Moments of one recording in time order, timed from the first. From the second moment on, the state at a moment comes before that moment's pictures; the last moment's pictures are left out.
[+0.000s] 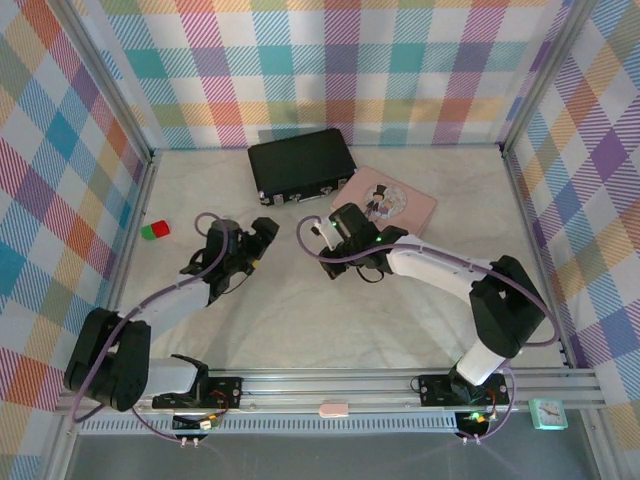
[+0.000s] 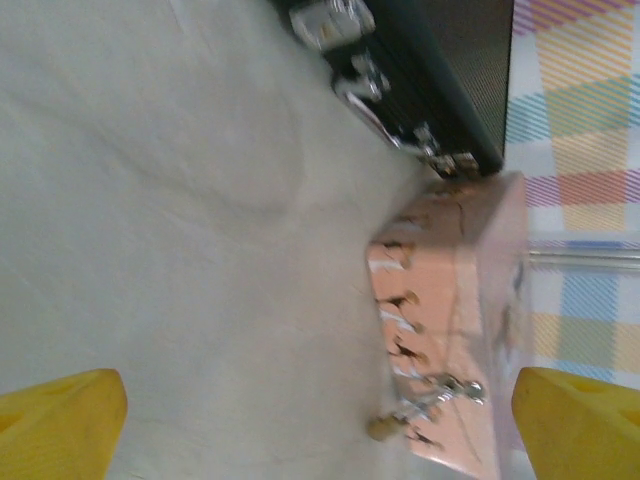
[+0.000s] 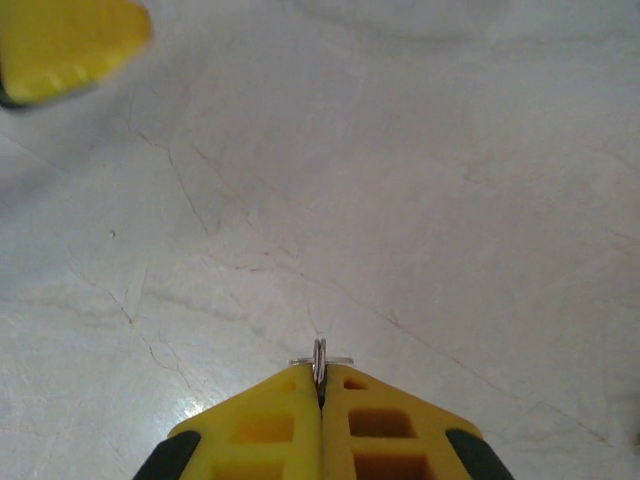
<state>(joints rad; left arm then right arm) -0.37 1.31 0.59 0.17 0.14 -1.23 0.78 1.62 1.14 -0.41 -0.17 0.10</state>
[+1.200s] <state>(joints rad) -0.58 1.77 0.64 0.83 0.18 -2.05 0.78 1.64 1.07 -0.18 -0.13 0.21</state>
